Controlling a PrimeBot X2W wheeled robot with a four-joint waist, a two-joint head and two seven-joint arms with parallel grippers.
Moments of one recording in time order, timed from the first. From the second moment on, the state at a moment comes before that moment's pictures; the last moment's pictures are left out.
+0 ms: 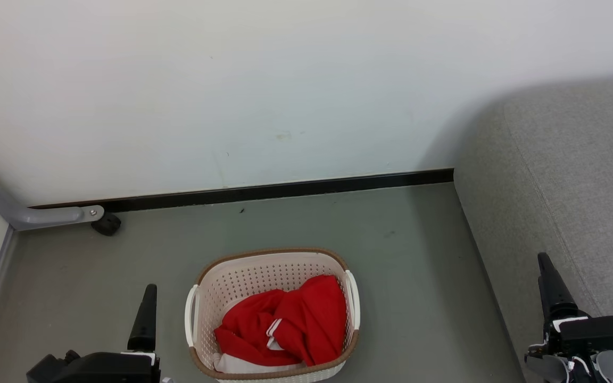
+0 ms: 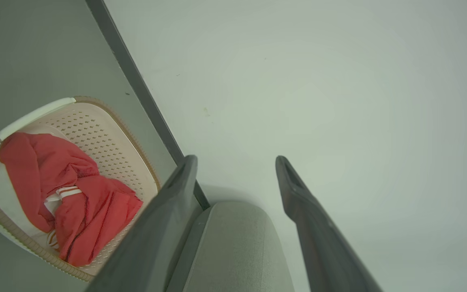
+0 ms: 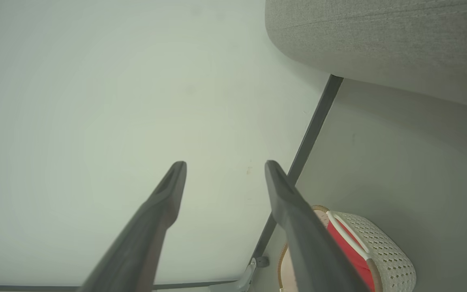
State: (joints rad) left arm -0.09 0.05 -0.02 0.40 -1.47 -0.12 0.00; right arm -0.12 -0.07 -0.02 0.36 1.39 0.11 0.03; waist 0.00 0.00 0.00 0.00
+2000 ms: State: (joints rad) left arm -0.25 0.20 -0.31 0.53 -0.58 -0.05 -0.23; right arm -0.36 -0.31 0.45 0.56 0.54 0.08 -0.22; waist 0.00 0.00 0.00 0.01
